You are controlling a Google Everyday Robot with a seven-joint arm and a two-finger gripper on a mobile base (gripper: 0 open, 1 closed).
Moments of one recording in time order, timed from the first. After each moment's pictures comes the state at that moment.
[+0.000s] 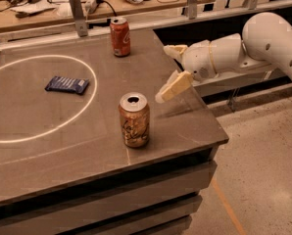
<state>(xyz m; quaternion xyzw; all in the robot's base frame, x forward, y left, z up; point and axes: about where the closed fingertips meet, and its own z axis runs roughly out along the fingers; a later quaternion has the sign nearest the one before) 0.618 -0.045 0.886 -0.58 0.62 0.27 0.45</state>
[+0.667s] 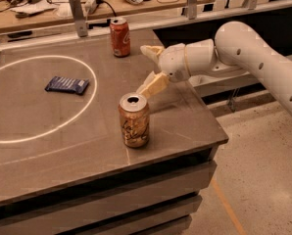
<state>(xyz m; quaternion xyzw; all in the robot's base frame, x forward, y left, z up) 0.625 0.021 0.880 -0.58 0.58 0.31 0.47</state>
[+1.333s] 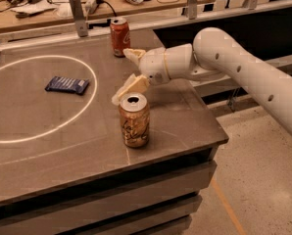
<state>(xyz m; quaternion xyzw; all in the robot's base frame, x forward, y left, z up) 0.623 0.072 0.874 -0.57 0.57 0.34 0.48</state>
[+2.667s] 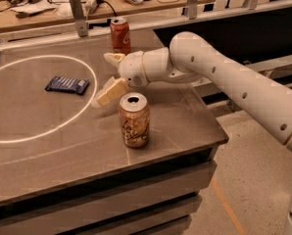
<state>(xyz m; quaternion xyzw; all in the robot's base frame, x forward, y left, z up) 0.620 0.131 0.866 -0.57 0.56 0.37 0.47</state>
